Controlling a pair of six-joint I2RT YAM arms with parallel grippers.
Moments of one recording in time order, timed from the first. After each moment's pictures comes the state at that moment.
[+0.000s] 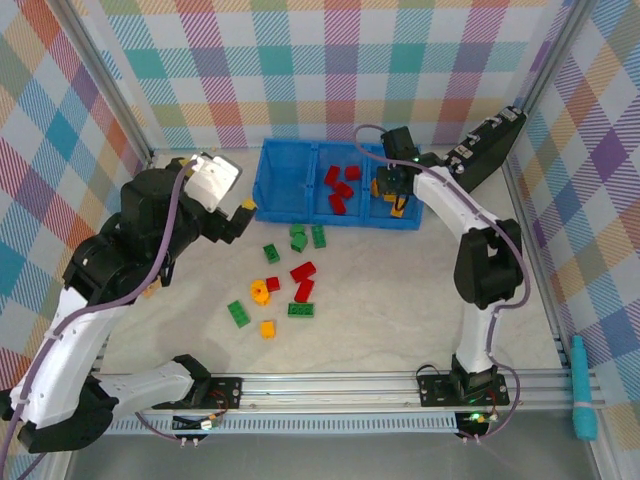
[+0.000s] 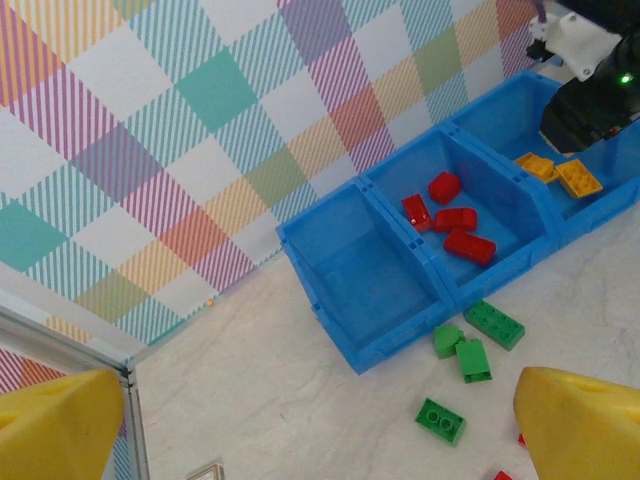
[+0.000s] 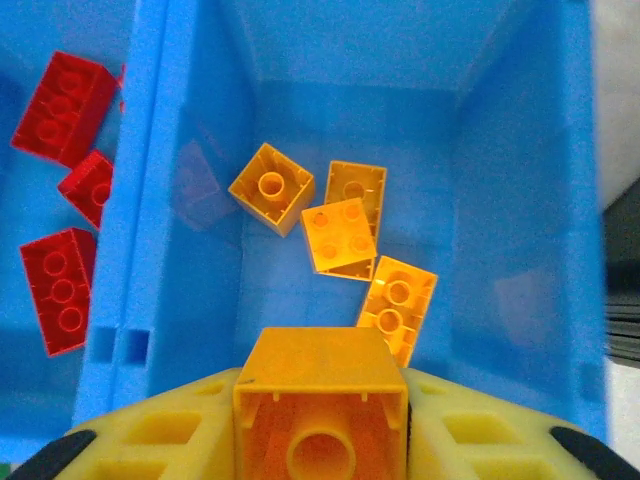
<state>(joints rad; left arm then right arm) -0.65 1.06 1.65 -0.97 -0.34 0.32 0.36 1.97 1.72 -0.73 0.19 0.28</state>
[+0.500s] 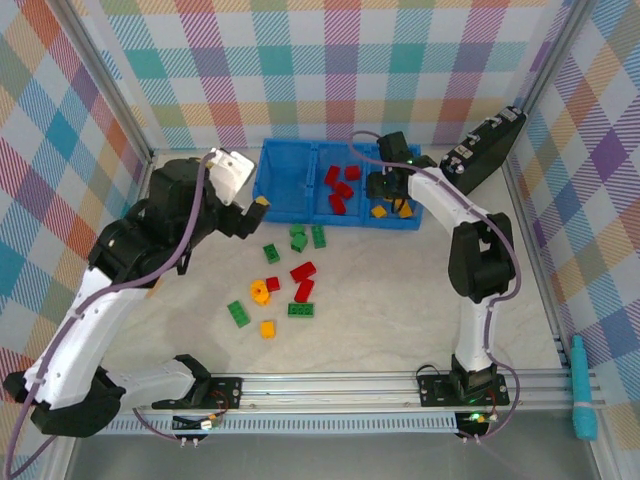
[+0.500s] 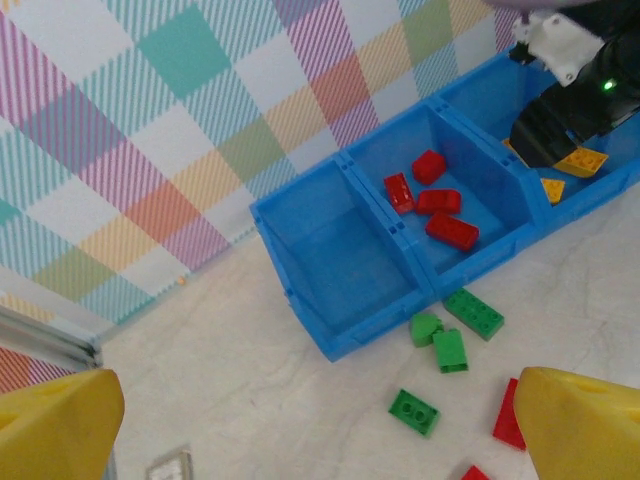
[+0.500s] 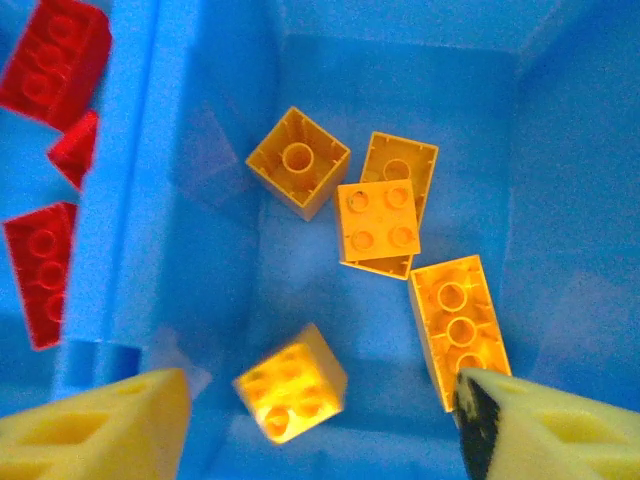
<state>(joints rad) -0.64 1.14 1.65 -0.98 -0.33 0.23 0.35 1.99 1.73 -0.71 0.13 0.25</state>
